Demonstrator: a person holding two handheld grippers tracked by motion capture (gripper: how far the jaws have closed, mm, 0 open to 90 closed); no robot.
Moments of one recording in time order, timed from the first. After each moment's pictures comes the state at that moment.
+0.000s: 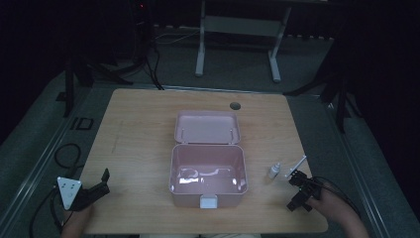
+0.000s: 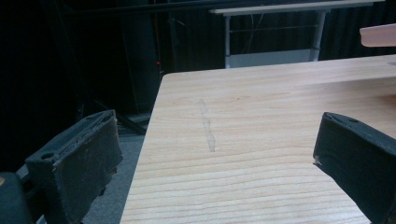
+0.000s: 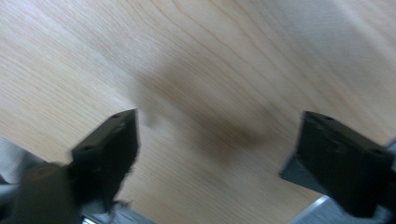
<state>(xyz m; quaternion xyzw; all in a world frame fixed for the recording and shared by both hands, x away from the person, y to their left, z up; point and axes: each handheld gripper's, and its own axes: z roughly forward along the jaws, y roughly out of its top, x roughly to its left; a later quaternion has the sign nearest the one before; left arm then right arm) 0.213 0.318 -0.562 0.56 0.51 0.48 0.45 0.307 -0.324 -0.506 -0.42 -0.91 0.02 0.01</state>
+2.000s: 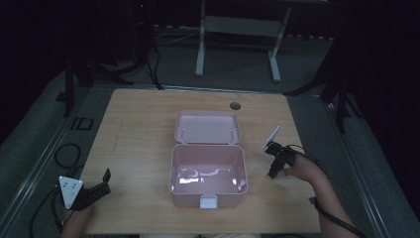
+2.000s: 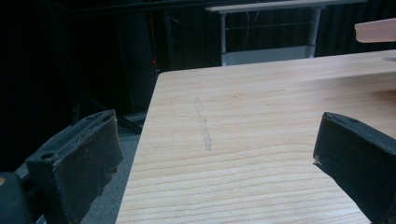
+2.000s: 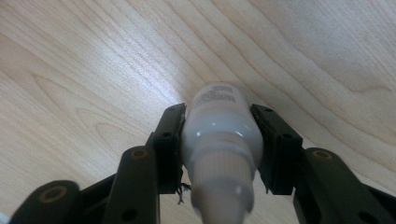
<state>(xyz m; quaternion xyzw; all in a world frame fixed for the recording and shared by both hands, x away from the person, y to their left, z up) 0.215 0.317 -0.563 0.57 0.51 0.47 0.45 0.405 -0.265 -0.502 -0.39 -0.92 0.01 0.04</state>
